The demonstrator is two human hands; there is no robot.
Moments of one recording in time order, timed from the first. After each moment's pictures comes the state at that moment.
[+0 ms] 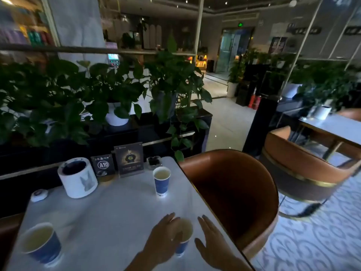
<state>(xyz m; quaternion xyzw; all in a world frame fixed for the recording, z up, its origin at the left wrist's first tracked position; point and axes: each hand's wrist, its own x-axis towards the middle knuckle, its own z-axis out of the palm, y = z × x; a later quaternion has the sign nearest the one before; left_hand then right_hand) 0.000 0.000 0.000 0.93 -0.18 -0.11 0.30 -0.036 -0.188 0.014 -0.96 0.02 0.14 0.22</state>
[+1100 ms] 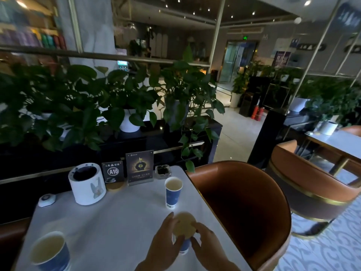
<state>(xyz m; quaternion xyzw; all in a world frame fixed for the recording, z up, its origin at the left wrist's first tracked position) 0.024 0.035 -0.004 0.89 -0.08 -0.06 0.45 0.013 -0.126 0.006 -0.95 0.01 0.06 0.31</state>
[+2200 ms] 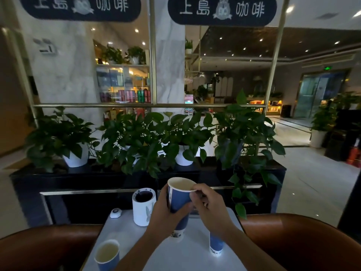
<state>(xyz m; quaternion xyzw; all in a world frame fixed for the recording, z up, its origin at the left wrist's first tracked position) 0.045 0.109 0.164 0.78 0.01 0.26 0.57 0.096 -0.047 0.183 -0.76 -0.32 -0.13 0.54</state>
